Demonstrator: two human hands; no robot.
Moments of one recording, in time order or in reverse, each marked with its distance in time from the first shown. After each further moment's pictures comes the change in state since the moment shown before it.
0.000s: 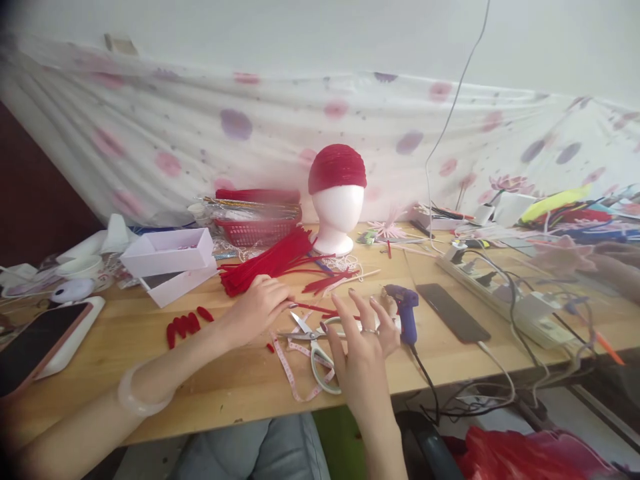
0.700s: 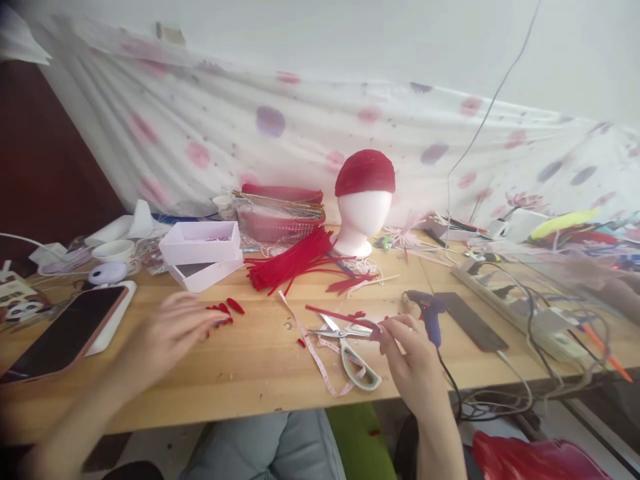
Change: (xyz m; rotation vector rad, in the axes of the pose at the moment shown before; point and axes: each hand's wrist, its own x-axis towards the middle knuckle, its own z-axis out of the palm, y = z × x) left_hand -0.150 -0.055 -0.061 -0.032 0.379 -0.010; right_hand 0.017 -0.006 -0.021 0.294 -0.174 -0.044
